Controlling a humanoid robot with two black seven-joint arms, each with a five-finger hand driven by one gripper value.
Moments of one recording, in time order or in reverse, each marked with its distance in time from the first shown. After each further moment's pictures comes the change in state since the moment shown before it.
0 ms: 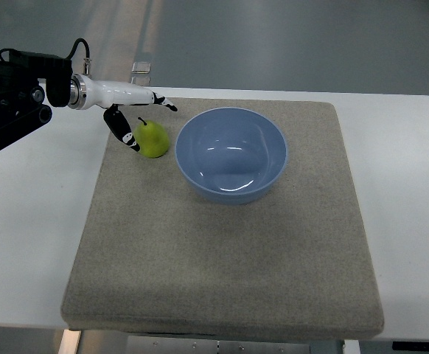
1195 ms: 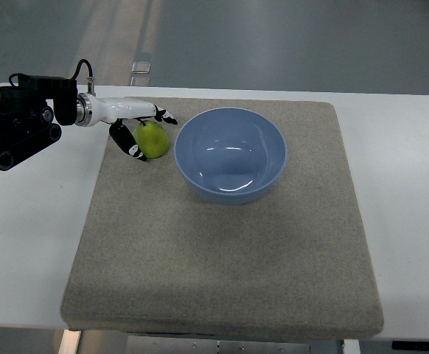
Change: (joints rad) left arm 0.067 -0.046 -0.004 0.072 -0.051 0.054 0.003; right arm 0.000 0.000 0.001 0.000 0.000 0.000 0.000
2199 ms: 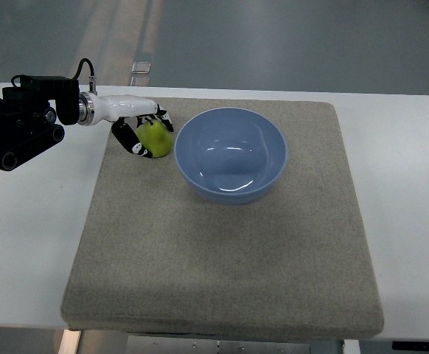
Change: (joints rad) left arm -0.002 -0.011 0.002 0.002 0.001 0.038 0.005; right arm 0.000 0.000 0.000 0.000 0.000 0.000 0.000
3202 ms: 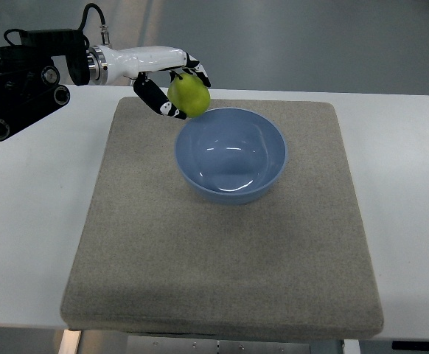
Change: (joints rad) left arm -0.100 0.056 -0.128 -0.229 -0.060 0.003 -0.002; right arm 0.000 0.000 0.000 0.000 0.000 0.000 0.000
